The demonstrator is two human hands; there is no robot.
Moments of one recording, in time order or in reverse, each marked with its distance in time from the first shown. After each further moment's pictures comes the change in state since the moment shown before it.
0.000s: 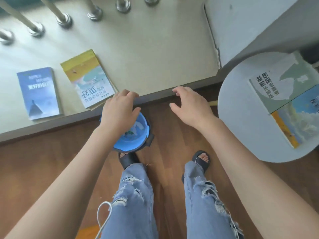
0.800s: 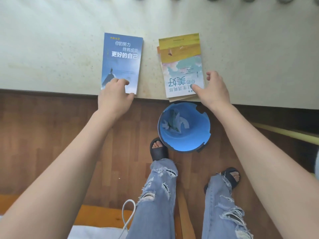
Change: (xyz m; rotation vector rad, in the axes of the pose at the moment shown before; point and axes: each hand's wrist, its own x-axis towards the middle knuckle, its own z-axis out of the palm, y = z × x) left_hand -0.030 -0.327 0.015 -0.217 0.043 -0.497; right_hand 0.146 -0.211 0.149 0.095 -0.018 0.146
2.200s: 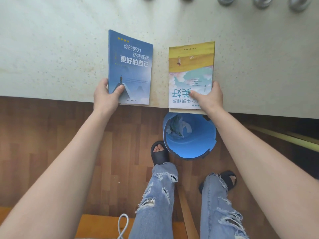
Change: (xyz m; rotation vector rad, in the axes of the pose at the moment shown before) left_hand 0.059 -0.067 0.014 -0.868 0.051 -0.315; right_hand 0.029 -0.024 0.049 0.373 0.030 0.226
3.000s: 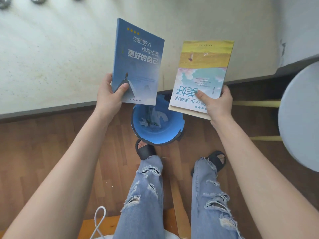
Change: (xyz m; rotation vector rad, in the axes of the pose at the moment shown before) left_hand -0.126 0.062 0.121 -0.034 -0.264 0.291; right_hand -0.065 0.126 -0.138 0.650 0.203 0.102
